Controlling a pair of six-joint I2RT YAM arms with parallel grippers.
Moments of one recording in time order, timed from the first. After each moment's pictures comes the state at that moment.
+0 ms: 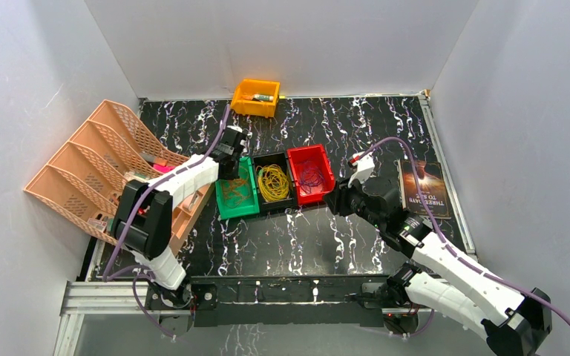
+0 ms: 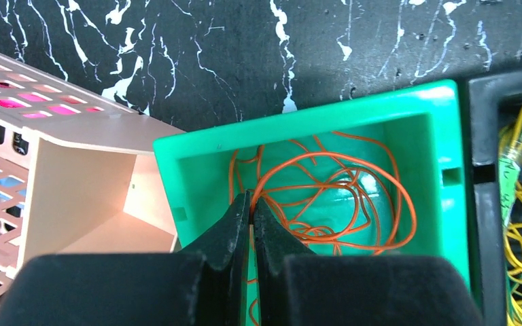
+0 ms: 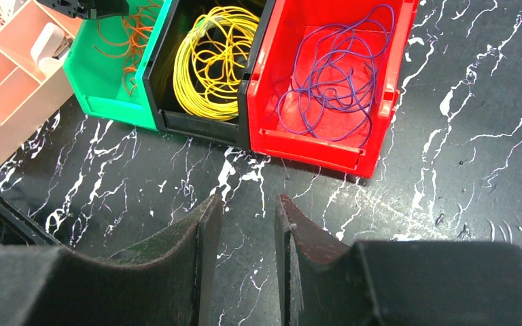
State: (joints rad) left arm -0.45 1.66 1.13 -0.49 -0.41 -0.23; right arm 0.74 0.79 0.61 -0.21 0.06 0.36
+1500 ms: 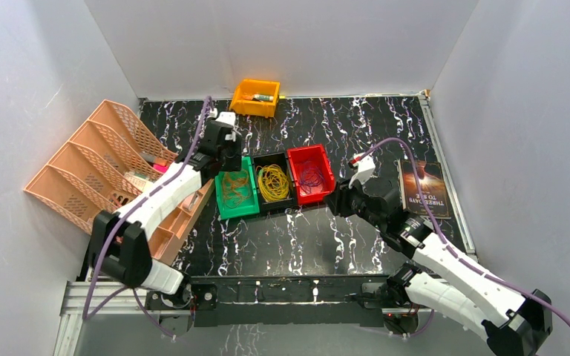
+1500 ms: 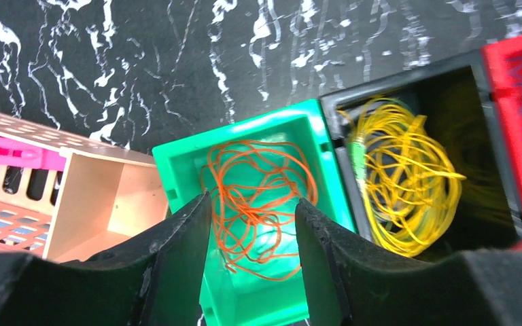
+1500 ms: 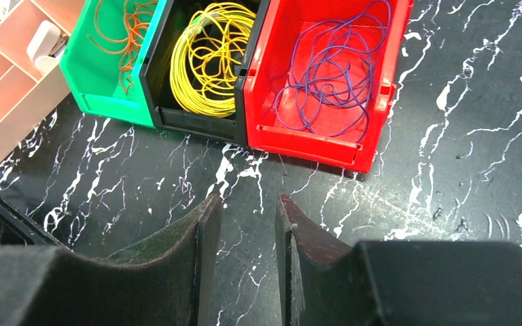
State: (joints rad) left arm -0.44 1.48 1.14 -0.46 -0.28 -0.22; right arm 0.74 0.78 0.60 -0.23 0.06 0.37
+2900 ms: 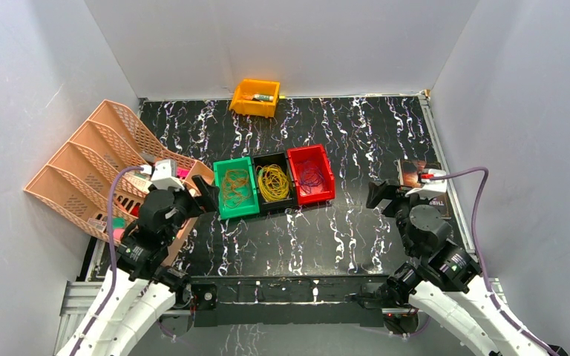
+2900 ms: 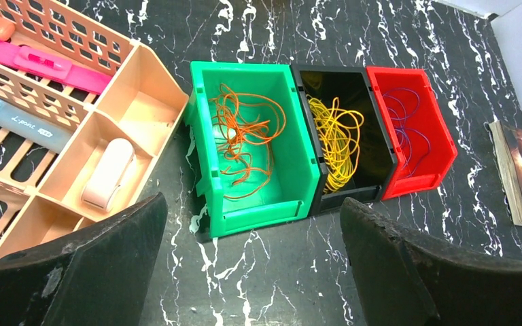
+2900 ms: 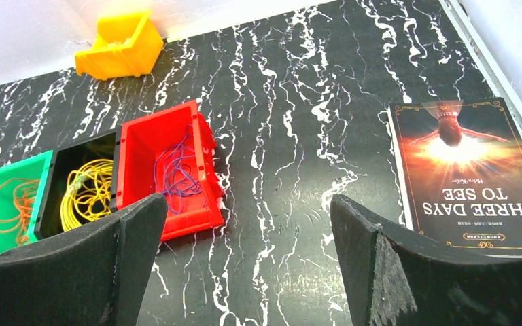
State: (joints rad) left arm -0.44 0.50 0.66 -0.53 -0.25 -0.47; right arm 0.74 0.34 0.61 -0.44 0.66 0.37
